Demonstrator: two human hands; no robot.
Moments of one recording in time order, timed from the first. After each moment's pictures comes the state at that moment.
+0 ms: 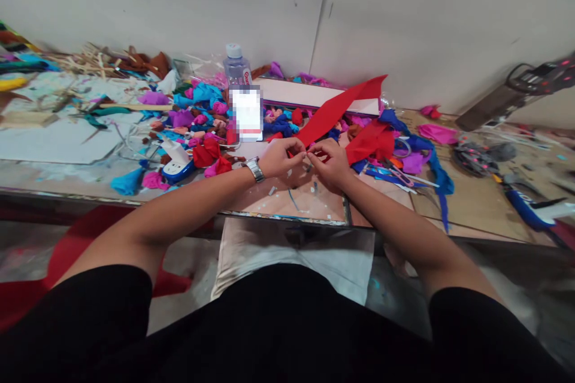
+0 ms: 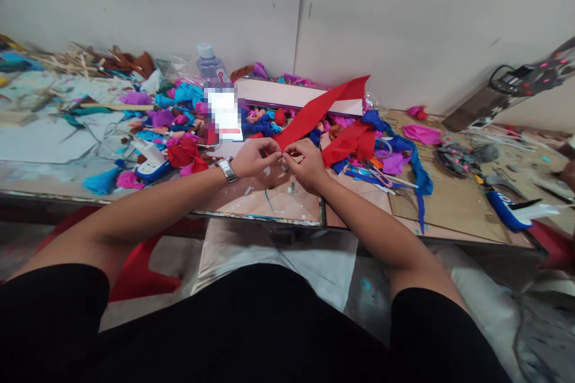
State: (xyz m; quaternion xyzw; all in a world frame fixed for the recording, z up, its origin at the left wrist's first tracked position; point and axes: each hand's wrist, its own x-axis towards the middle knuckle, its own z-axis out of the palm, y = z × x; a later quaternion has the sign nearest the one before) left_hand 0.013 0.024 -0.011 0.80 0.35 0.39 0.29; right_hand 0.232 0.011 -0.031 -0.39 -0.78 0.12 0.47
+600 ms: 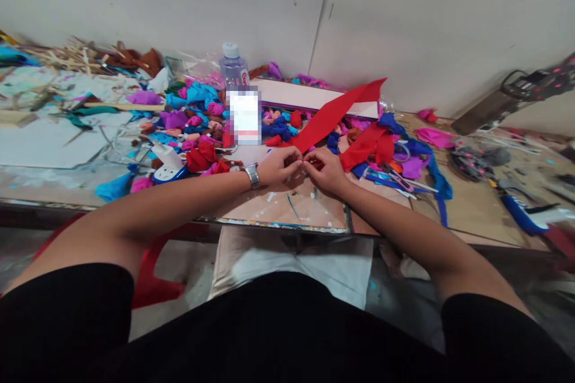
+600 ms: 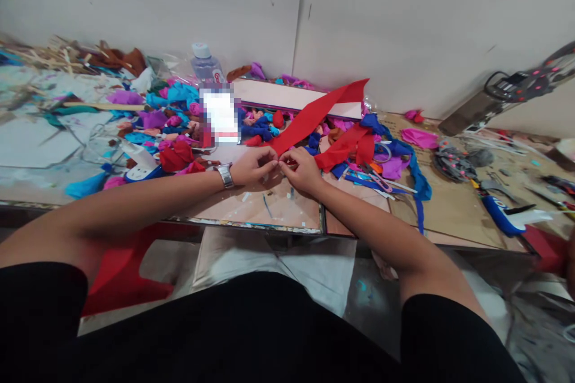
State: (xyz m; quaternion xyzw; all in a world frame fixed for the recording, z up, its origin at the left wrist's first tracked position) left_hand 0.003 0.033 -0.038 0.81 0.32 0.35 0.35; right_hand 0.227 0.010 -0.036 -0.41 -0.81 0.12 0.40
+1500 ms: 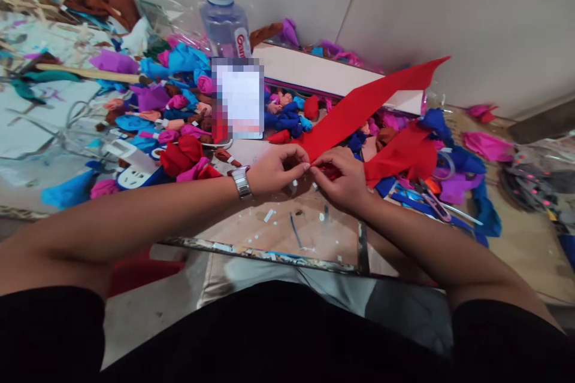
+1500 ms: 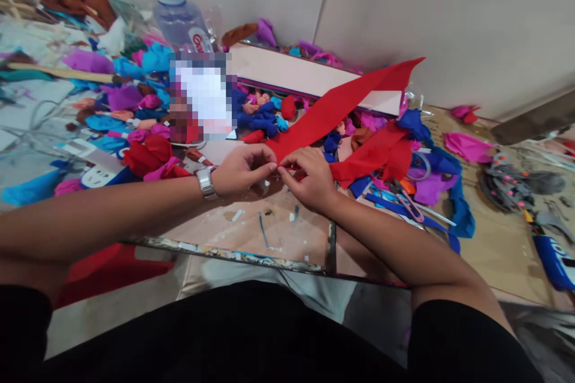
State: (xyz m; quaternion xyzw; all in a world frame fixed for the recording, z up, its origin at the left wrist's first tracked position) left_hand -0.002 0.036 -0.032 0.69 0.36 0.38 0.49; right_hand 0.224 0.030 -0.027 -0.38 -0.83 0.12 0.40
